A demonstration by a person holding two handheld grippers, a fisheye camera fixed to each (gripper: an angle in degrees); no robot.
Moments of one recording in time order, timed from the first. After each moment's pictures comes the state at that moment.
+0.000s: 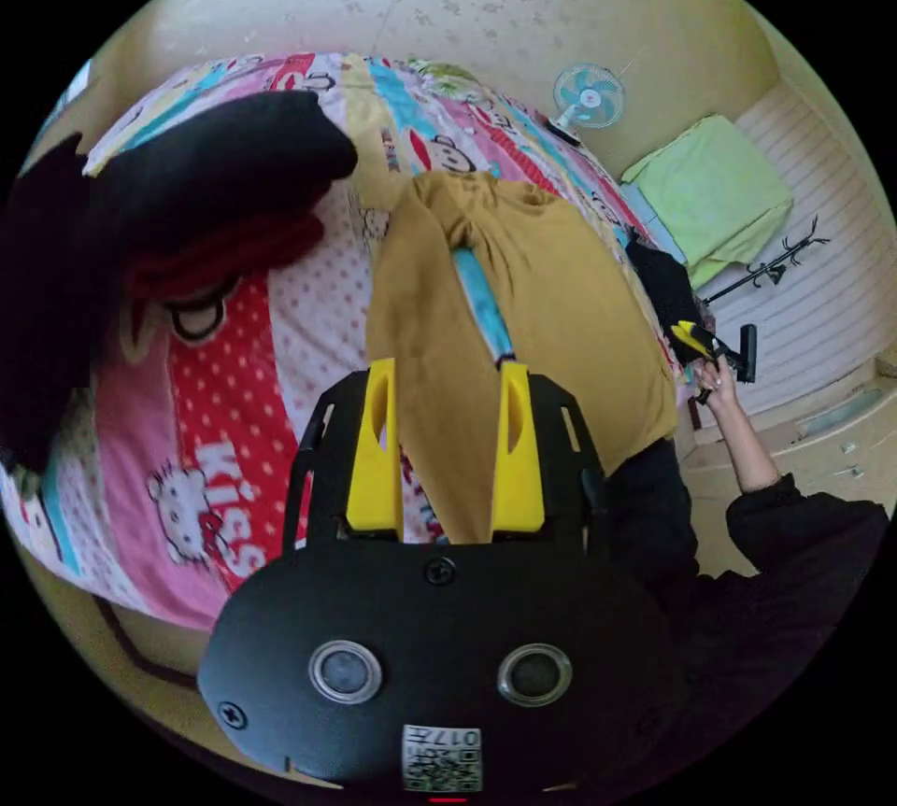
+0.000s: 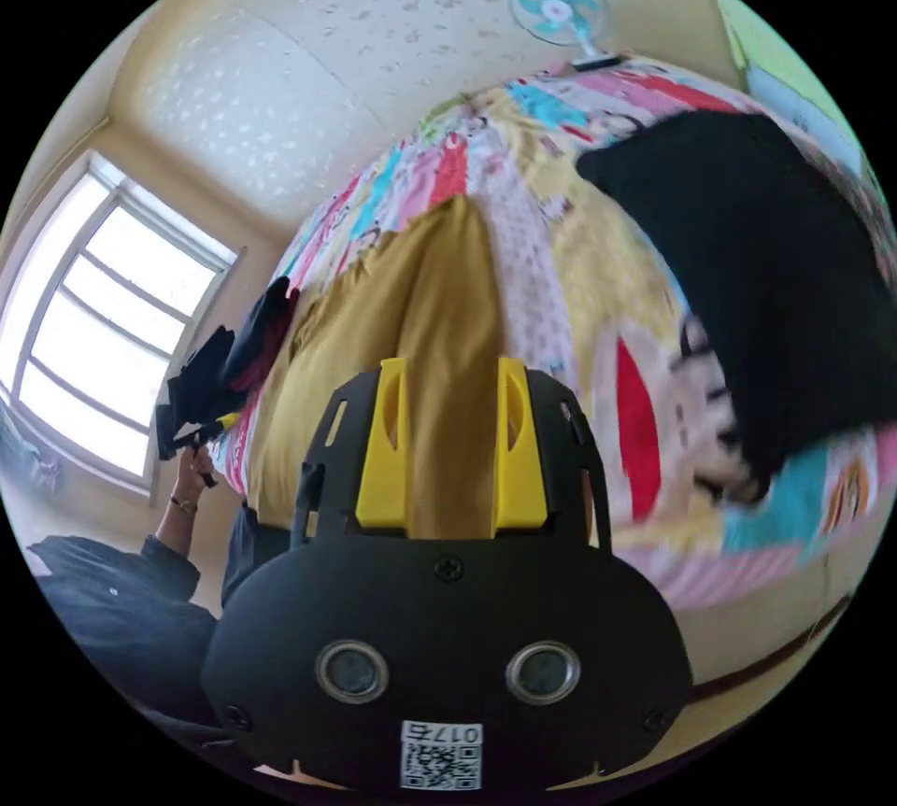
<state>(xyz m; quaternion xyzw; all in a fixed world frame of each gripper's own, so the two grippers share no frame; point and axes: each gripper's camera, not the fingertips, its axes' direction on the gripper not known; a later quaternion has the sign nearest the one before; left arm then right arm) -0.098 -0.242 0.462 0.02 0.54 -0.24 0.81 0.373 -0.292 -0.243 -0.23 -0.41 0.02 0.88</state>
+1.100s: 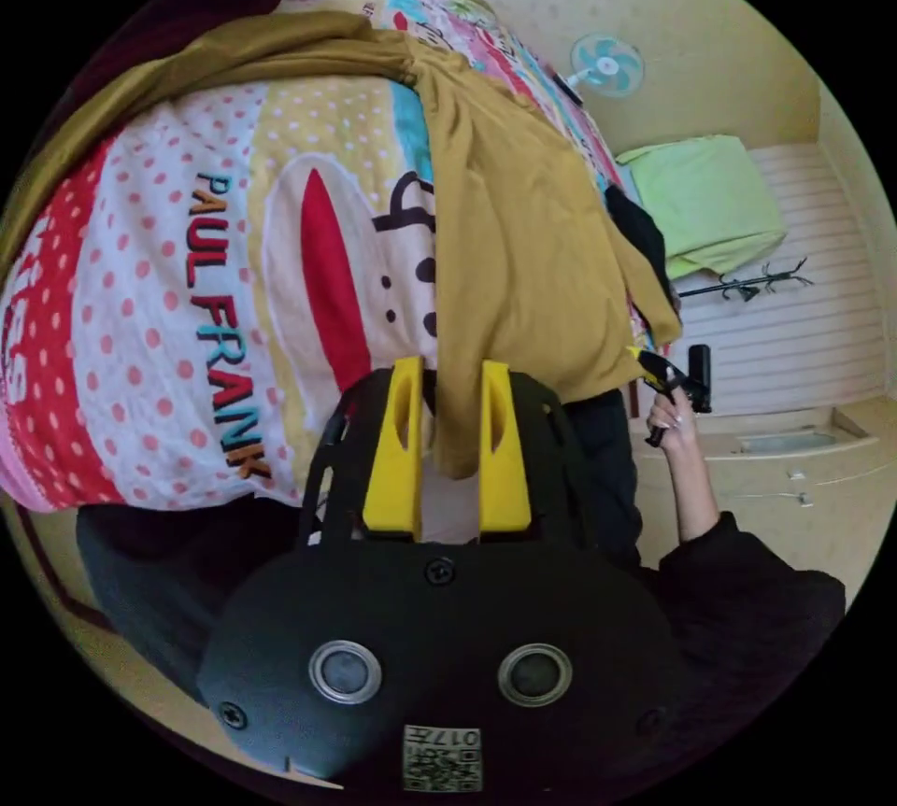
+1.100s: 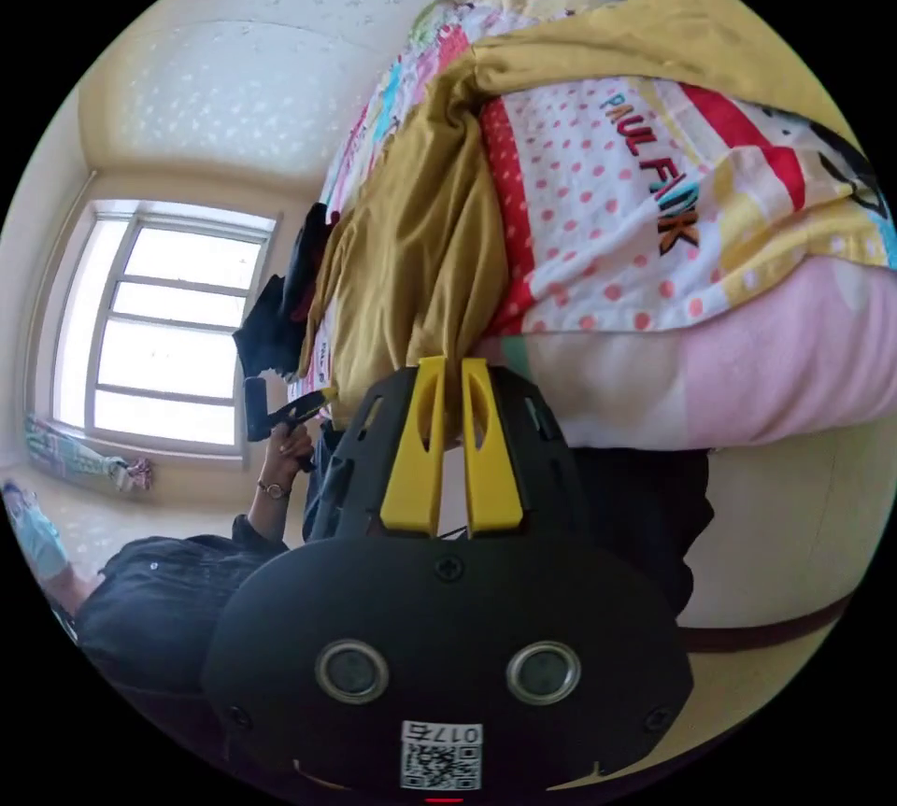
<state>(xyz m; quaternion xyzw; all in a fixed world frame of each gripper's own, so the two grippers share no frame) -0.096 -0.276 0.487 -0.07 0.62 -0.22 0.75 0.391 -0.194 -0.253 -0.36 -0.50 0.05 0.79</state>
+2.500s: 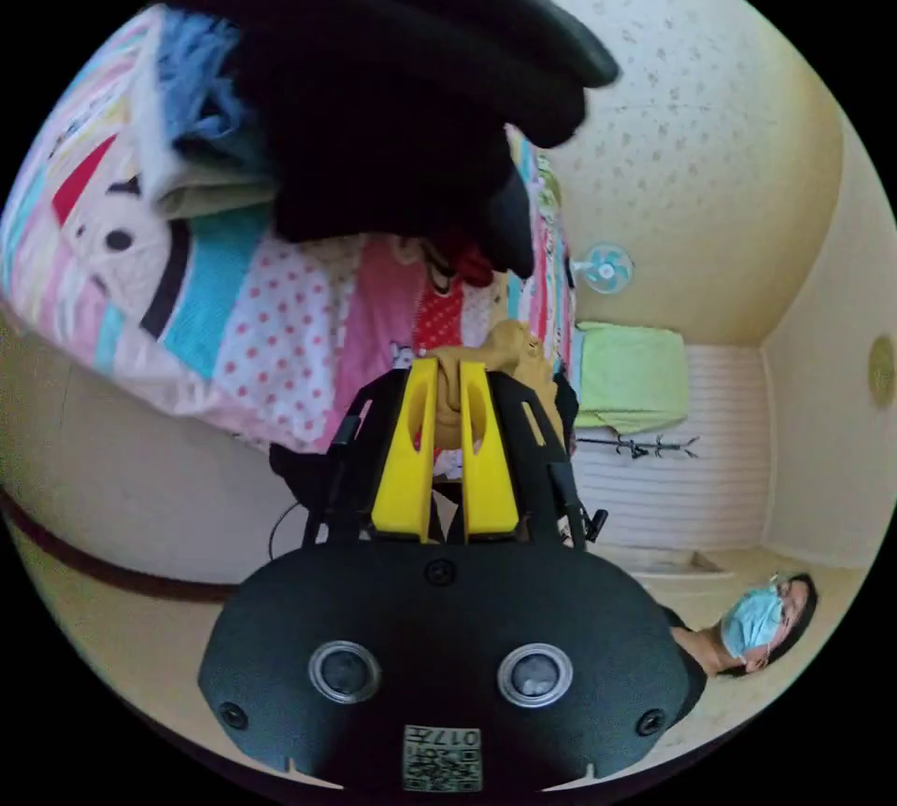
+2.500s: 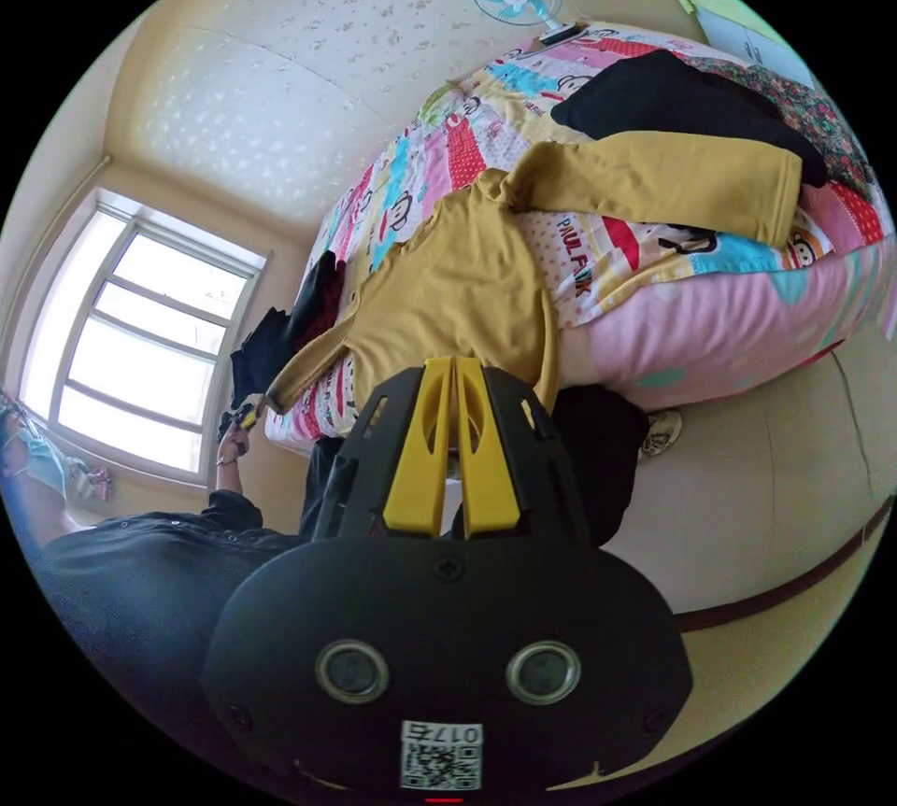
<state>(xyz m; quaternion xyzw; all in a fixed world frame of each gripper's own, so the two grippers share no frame) -0.504 0.020 0.687 -0.07 0.65 -0.50 0.57 0.494 -0.180 -0.390 -0.27 -0.44 0.07 0.85</state>
